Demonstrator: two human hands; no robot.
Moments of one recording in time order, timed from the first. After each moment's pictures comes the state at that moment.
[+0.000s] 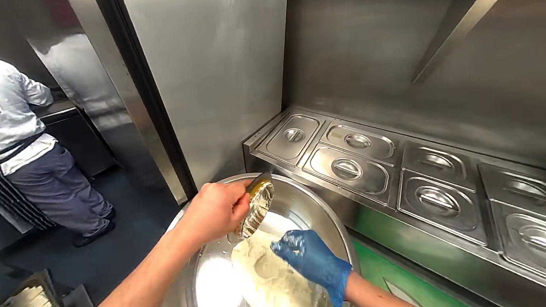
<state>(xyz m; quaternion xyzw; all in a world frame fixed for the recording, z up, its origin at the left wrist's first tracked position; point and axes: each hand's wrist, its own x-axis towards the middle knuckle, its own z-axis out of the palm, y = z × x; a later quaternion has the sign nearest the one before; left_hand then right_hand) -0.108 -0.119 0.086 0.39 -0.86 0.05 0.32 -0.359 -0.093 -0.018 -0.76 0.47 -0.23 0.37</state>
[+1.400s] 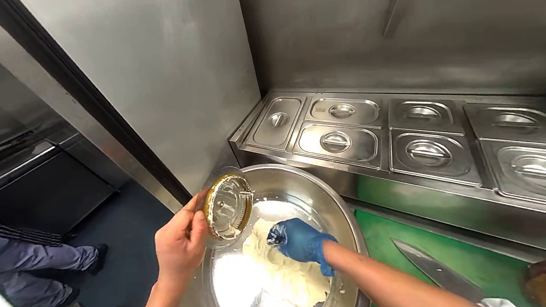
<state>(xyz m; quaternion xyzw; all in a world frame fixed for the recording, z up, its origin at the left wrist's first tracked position) -0.075 -0.101 0.034 0.43 -0.74 0.05 0.51 -0.341 -0.114 -0.027 -0.77 0.48 -0.07 0.42</state>
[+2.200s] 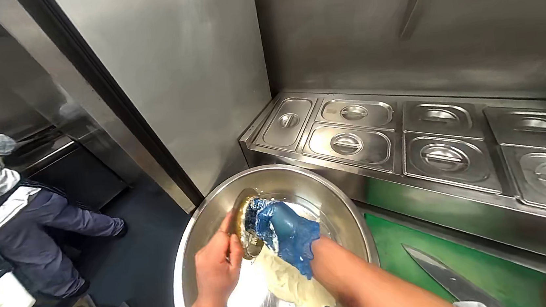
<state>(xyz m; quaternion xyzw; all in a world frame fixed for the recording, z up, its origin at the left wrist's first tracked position) -0.107 -0.065 -0.015 0.48 -0.73 0.08 0.47 -0.278 -0.092 0.060 -0.34 0.41 -0.43 0.73</state>
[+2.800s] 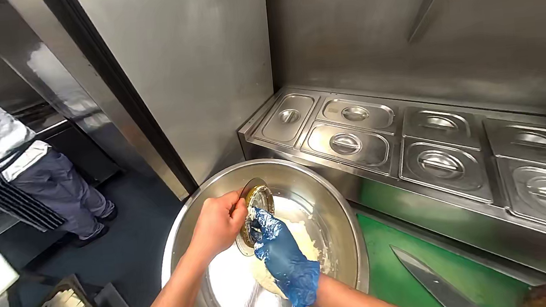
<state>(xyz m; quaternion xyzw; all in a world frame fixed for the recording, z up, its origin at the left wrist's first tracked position) -0.120 -0.103 0.040 0.52 -0.77 -0.12 0.34 -0.274 -0.051 0.025 -0.47 0.43 -0.47 0.61</state>
